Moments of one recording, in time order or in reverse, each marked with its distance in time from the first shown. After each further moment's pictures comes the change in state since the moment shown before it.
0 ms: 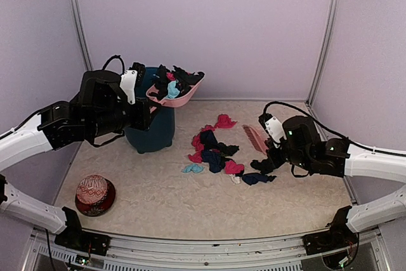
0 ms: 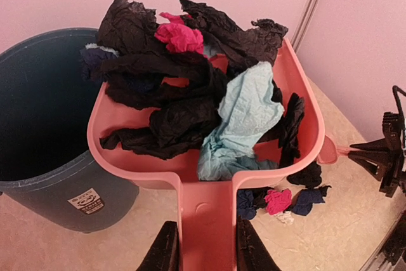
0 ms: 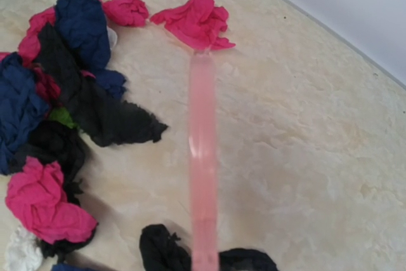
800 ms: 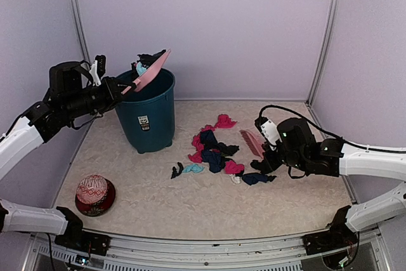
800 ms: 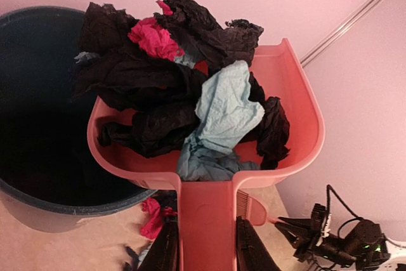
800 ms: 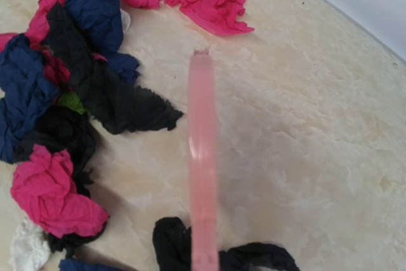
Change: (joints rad) left arm 0.475 -0.112 -0.092 0.163 0.551 -0.318; right arm 0.000 0.054 0.000 0.012 -0.024 0.013
